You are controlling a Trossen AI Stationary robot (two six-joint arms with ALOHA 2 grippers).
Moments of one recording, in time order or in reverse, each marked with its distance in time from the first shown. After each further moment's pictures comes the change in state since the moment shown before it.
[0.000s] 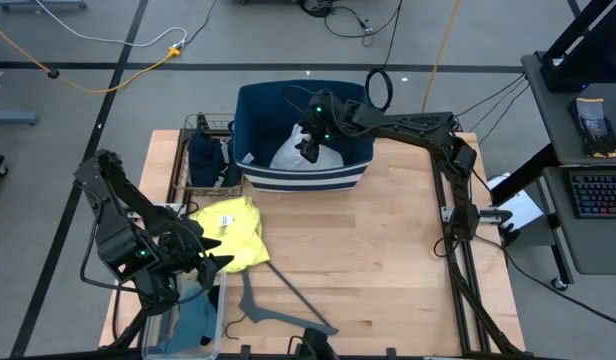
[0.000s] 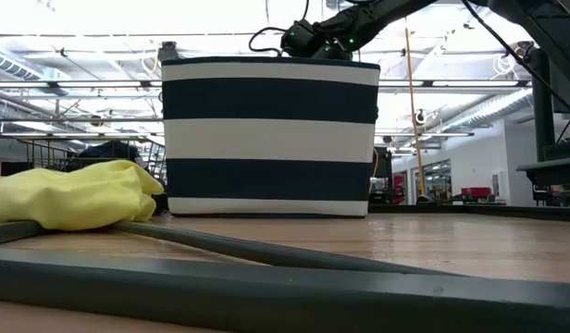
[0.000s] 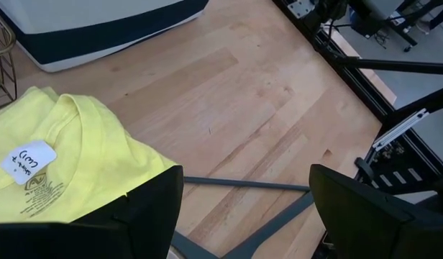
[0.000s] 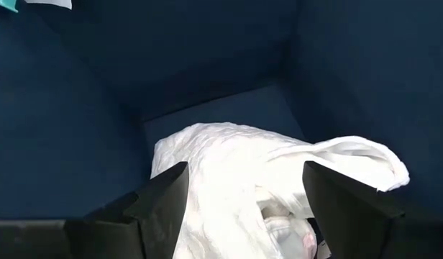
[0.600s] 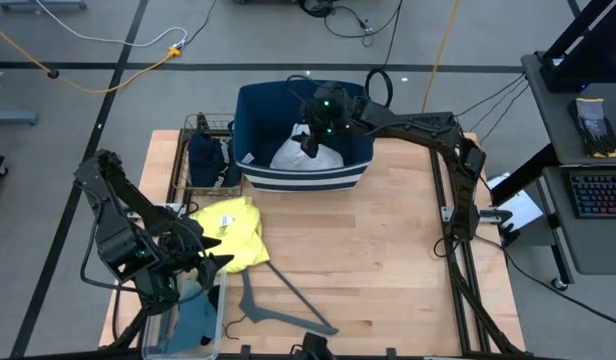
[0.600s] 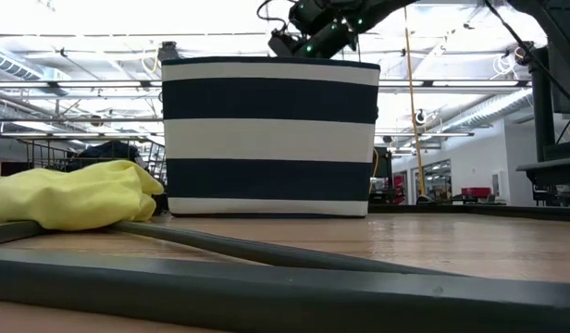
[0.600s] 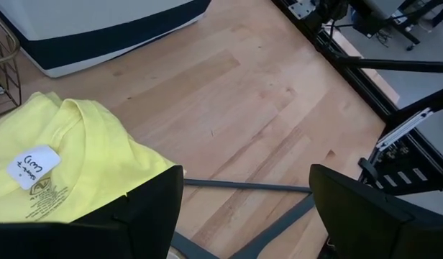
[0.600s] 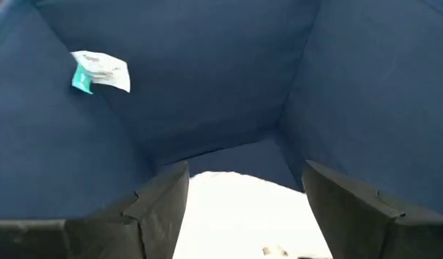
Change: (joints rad) left arm 0.010 0.000 0.000 -0.005 -0.004 0.015; right arm 0.013 -0.080 0.000 0.077 -0.001 -0.001
